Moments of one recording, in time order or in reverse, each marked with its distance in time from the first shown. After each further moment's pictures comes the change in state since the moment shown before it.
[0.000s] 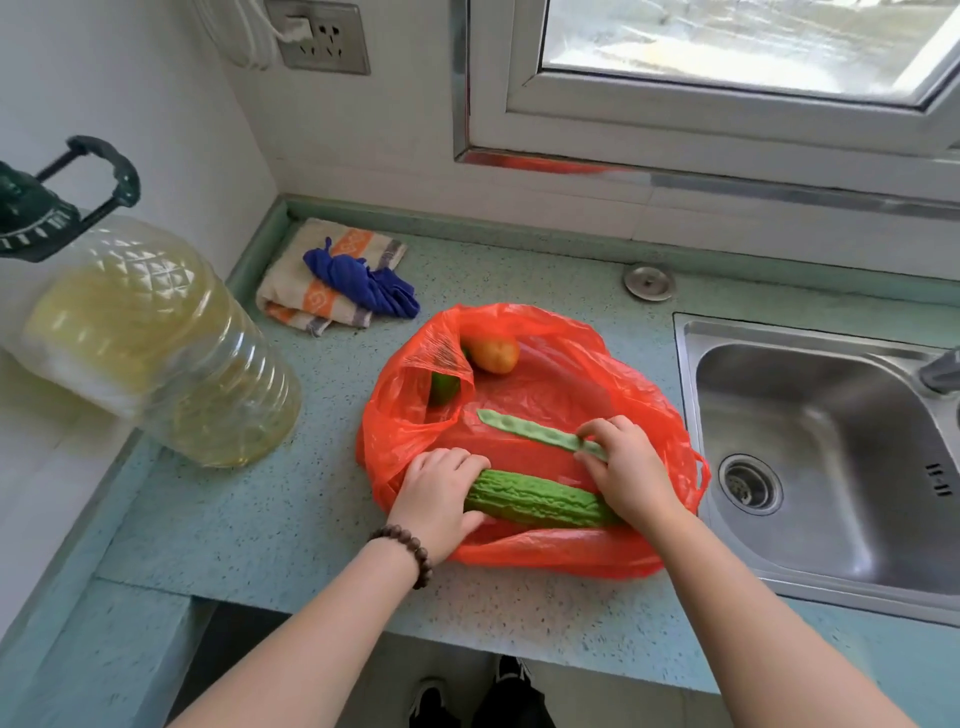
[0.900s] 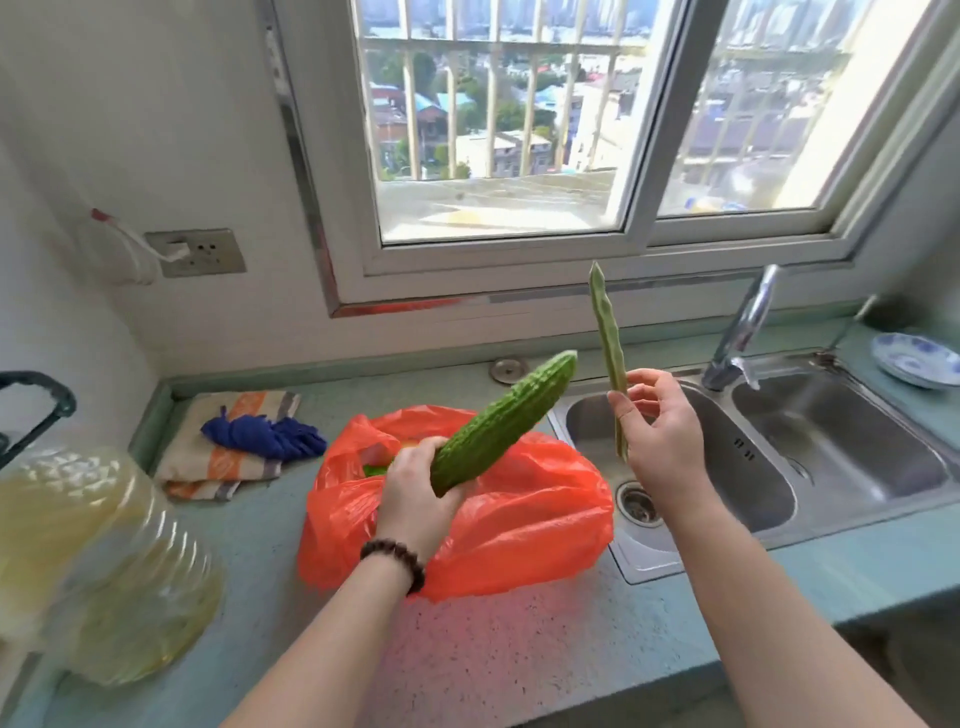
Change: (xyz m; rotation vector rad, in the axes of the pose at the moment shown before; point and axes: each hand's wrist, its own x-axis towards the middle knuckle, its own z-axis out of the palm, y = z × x) left_hand 0.042 0.066 -0.089 -0.496 0.276 0.097; right_hand -0.082 -0.054 -0.151 0.555 0.857 0.102
